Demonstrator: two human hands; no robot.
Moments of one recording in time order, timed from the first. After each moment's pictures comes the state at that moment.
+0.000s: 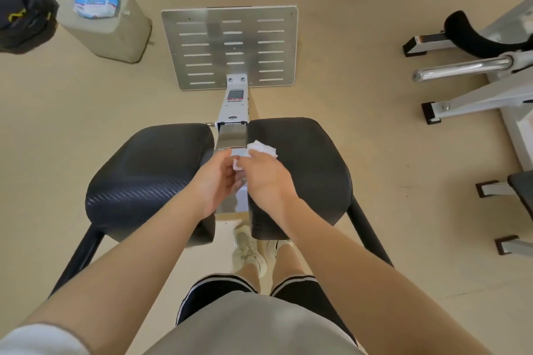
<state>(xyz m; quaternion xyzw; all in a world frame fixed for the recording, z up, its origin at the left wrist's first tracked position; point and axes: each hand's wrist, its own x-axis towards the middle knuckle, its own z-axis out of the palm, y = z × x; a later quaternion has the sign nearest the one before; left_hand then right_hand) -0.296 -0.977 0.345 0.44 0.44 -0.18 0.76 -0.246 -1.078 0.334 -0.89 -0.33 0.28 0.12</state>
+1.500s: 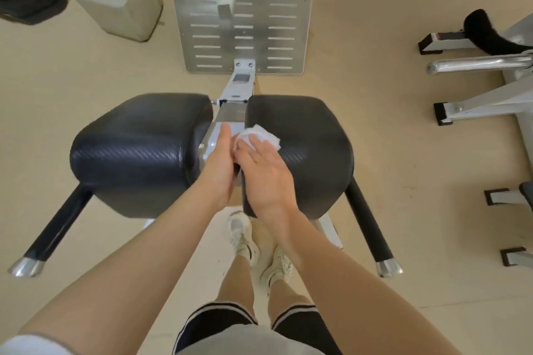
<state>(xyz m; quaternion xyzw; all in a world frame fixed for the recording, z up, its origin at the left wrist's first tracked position) -0.317 -1.029 0.340 0.42 0.46 -0.06 0.78 -0.291 -1.117 0.330 -0.88 -0.37 0.16 0.26</state>
